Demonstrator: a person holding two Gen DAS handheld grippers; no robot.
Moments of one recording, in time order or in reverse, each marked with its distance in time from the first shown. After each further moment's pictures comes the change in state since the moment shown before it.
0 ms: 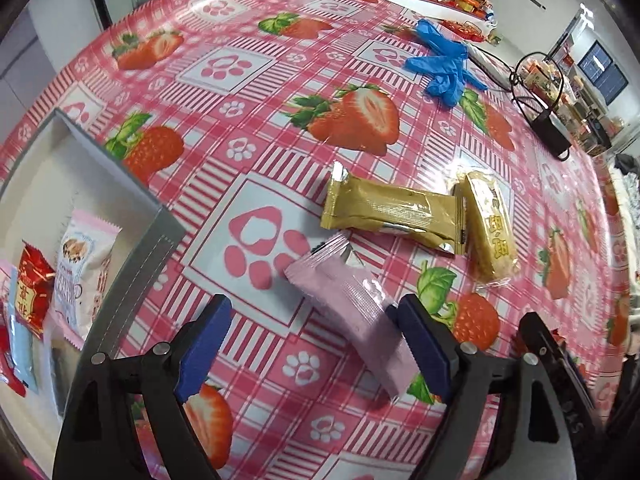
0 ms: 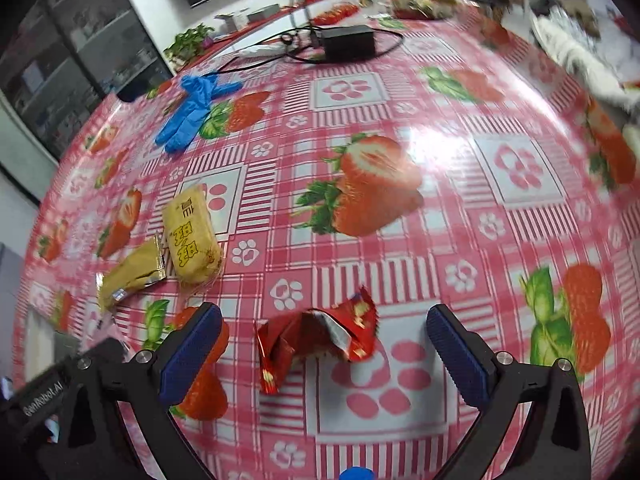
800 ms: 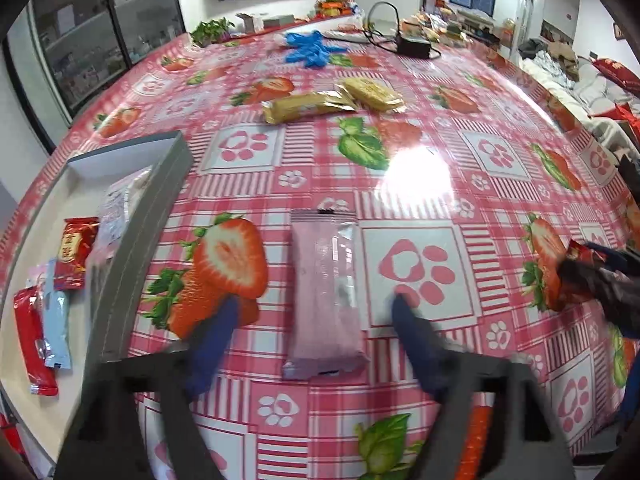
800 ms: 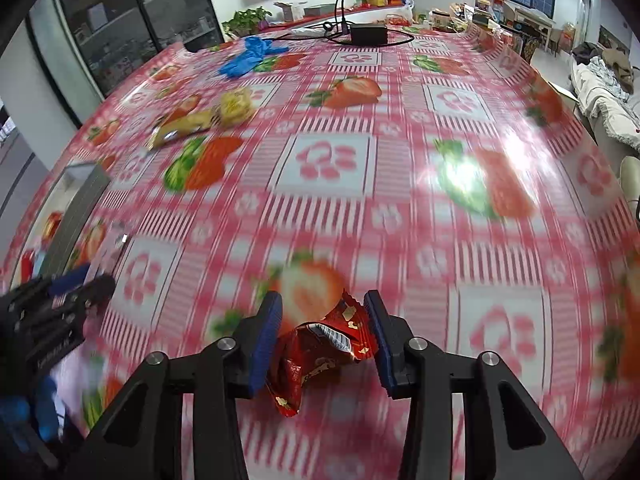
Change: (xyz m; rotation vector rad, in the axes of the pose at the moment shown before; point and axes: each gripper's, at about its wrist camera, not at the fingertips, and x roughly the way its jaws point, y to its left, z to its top) left arm -0.054 0.033 -0.138 0.473 -0.224 -0.075; right arm -0.093 -0.056 -0.144 -0.182 -0.013 0.066
